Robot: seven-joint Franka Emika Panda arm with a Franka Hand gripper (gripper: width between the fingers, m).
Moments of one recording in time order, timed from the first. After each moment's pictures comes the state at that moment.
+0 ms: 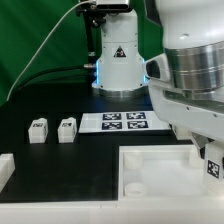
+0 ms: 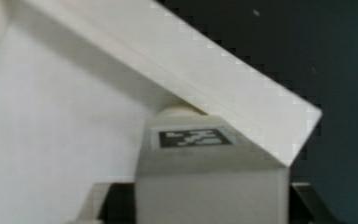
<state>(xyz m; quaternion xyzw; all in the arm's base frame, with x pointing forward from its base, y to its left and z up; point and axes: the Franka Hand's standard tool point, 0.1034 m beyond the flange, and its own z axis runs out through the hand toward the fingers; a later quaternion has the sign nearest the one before) 0.628 0.109 0.068 -0.82 0.56 0.05 0.10</state>
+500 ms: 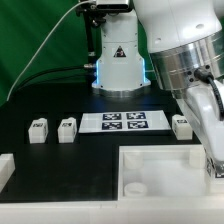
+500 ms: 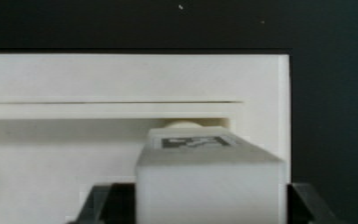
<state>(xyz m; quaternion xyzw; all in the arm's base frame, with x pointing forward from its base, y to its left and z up) 0.624 0.110 0.067 -0.71 0.69 0.06 0.13</state>
